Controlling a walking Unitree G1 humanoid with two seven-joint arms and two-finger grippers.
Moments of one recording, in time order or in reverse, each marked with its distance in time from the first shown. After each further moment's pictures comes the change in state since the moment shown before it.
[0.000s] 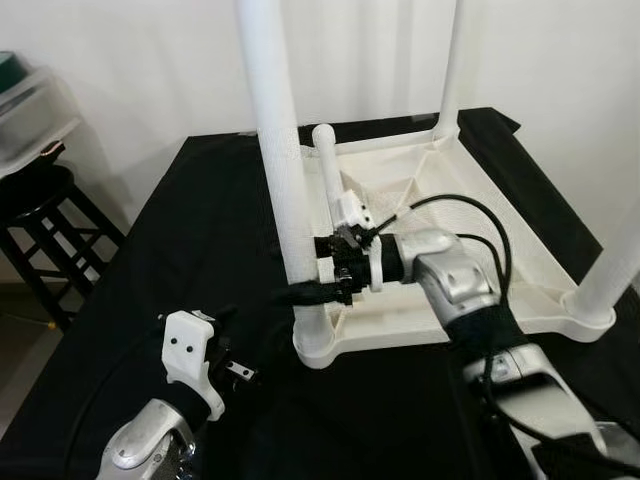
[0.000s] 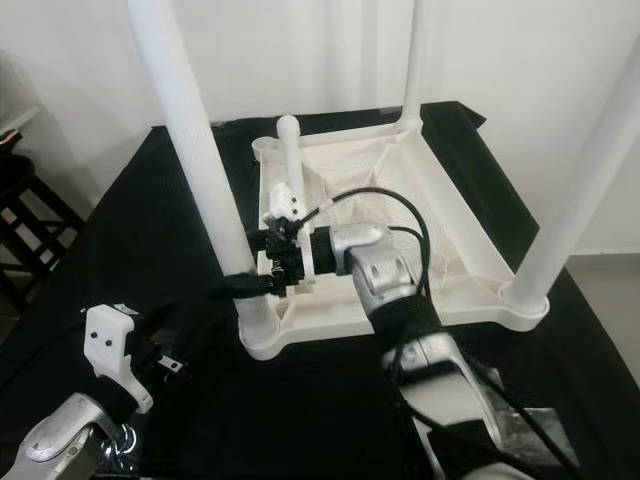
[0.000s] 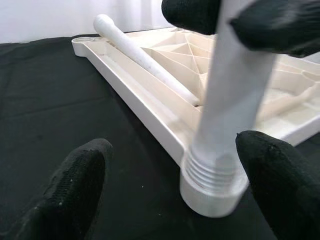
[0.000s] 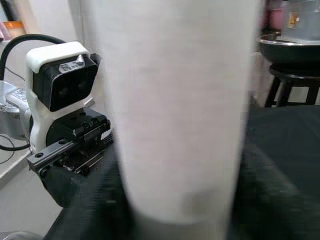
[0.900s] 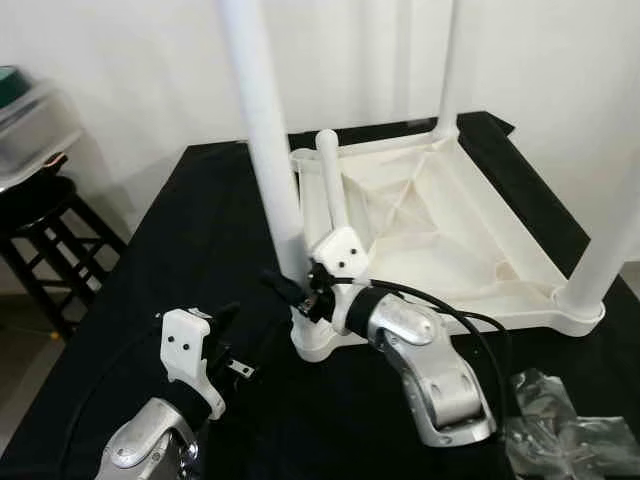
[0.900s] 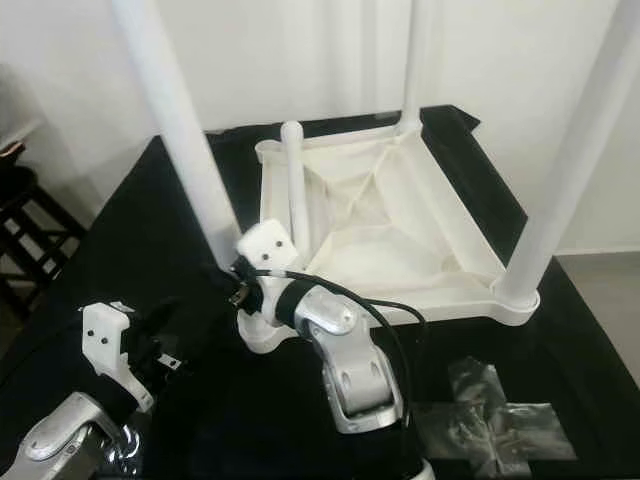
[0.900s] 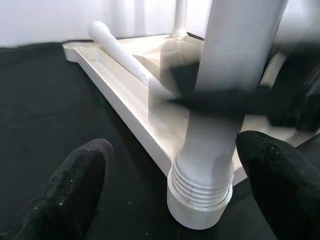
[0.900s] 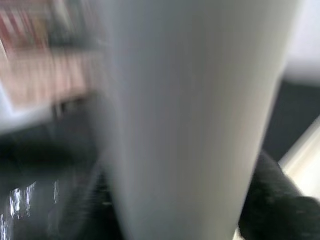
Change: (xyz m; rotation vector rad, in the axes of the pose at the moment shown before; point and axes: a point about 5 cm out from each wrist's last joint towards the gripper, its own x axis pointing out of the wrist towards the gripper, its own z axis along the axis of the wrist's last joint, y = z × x) left arm 0.002 0.001 0.005 -0.037 -0.025 -0.015; right arm 0.034 0.053 -0.035 0.050 0.090 -0.734
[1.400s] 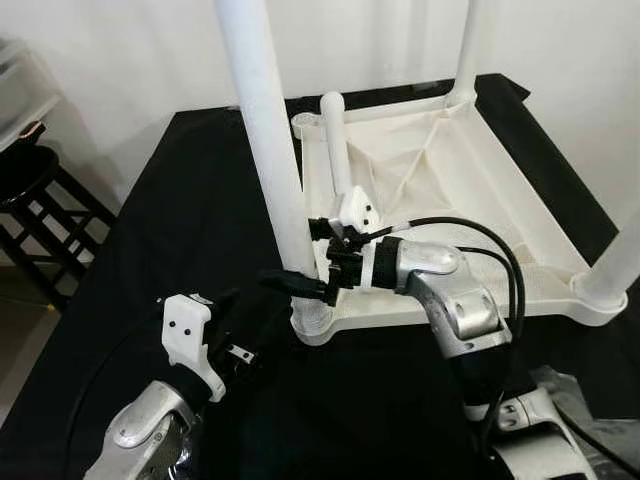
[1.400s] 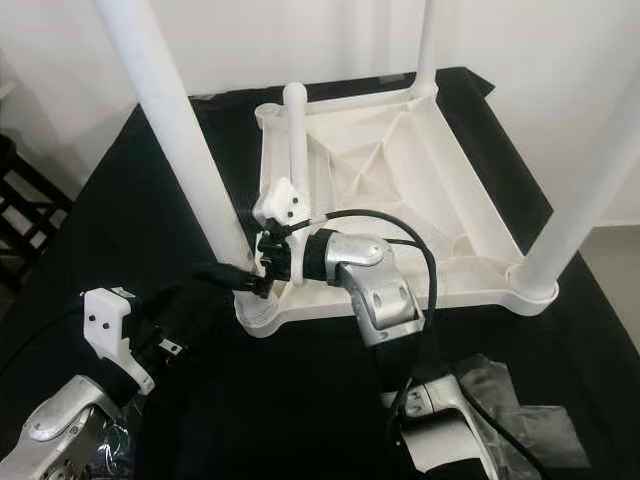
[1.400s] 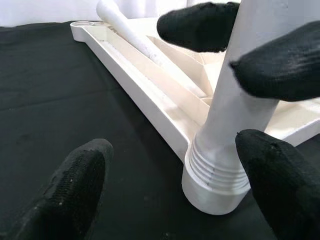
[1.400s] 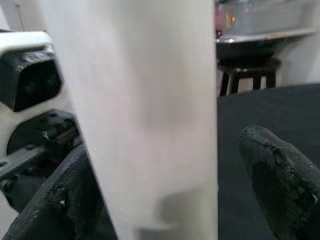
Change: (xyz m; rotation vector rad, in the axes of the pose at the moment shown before) left arm 0.005 0.005 0.000 0.019 0.002 0.027; right arm -0.001 -0.042 0.028 -0.038 -0.133 0.538
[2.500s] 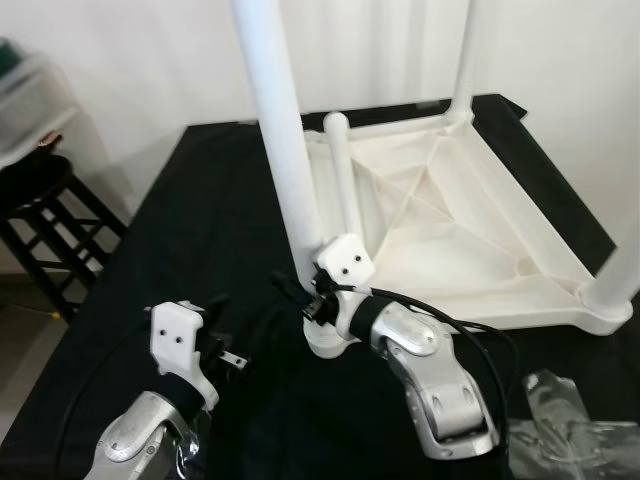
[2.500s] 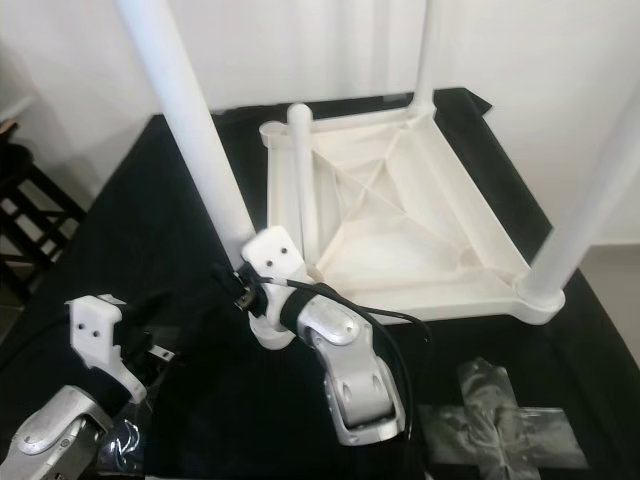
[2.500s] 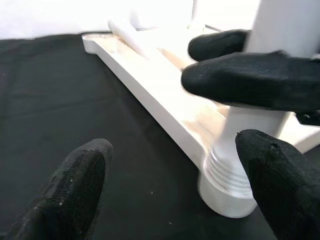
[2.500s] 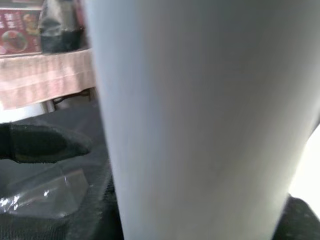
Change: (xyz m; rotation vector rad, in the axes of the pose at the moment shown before) left arm -0.007 0.000 0.003 0.016 -0.001 -0.005; right arm 0.011 0.038 -0.018 -0.024 0.115 -0.566
